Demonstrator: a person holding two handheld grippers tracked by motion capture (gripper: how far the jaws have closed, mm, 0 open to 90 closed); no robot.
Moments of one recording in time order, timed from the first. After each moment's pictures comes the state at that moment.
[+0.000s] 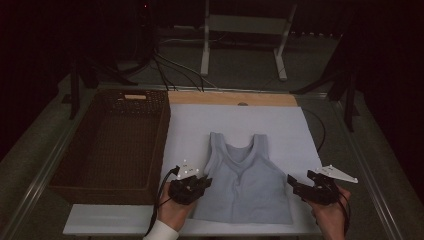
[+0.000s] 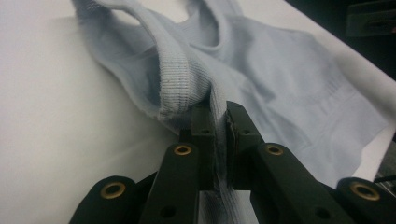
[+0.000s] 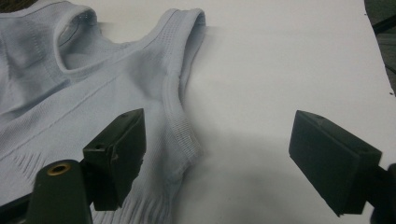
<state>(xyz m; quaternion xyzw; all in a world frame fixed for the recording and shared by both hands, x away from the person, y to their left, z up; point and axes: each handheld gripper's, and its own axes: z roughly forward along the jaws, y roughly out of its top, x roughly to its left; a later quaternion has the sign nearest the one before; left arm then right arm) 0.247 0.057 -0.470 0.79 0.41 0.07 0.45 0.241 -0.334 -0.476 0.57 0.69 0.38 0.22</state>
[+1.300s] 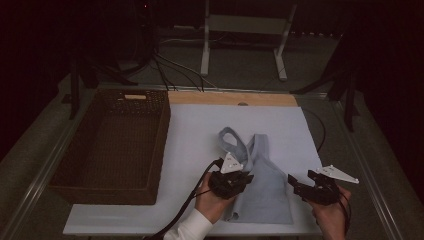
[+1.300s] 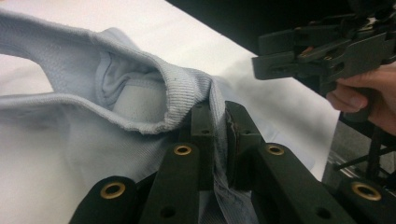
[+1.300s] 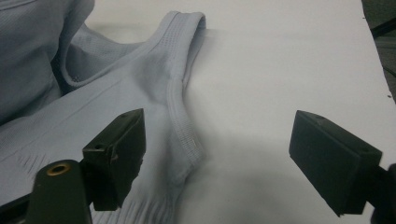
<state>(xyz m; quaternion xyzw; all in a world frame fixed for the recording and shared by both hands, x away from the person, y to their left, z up) 0.258 -0.039 -0.443 0.81 0.32 0.04 0.49 0.240 -0.335 -0.475 0.57 0.69 0.38 0.22</state>
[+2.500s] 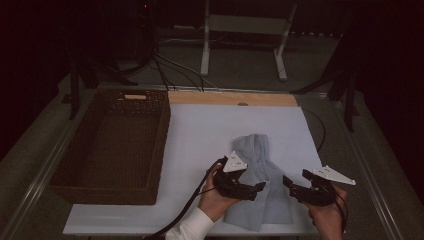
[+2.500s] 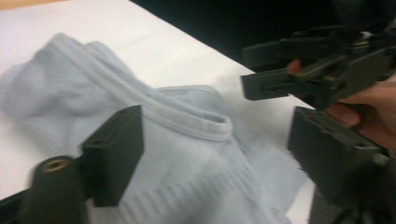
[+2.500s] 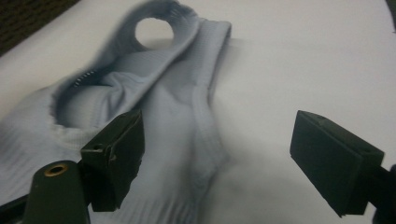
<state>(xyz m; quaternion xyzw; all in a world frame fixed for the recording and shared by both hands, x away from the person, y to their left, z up) 0.264 -0.040 -0.447 0.80 0.31 0.04 0.51 0.236 -0.322 -0.472 0.54 0.70 0.41 0.22</state>
